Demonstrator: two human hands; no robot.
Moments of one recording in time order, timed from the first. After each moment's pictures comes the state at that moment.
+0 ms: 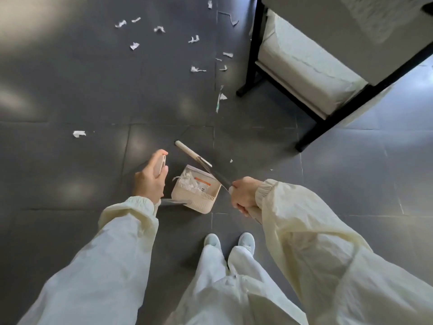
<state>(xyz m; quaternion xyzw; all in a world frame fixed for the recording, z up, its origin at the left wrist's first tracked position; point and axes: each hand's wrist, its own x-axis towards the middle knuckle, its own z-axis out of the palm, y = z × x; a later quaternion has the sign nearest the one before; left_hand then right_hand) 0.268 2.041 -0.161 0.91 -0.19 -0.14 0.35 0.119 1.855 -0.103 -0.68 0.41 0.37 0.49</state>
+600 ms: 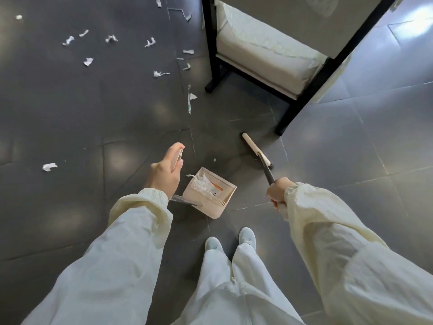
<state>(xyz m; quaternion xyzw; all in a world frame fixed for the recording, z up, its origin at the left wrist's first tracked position) 0.263 1.936 -0.174 0.88 -0.36 -0.16 0.28 0.038 1.772 -0.148 -0.60 0.61 0.34 0.39</state>
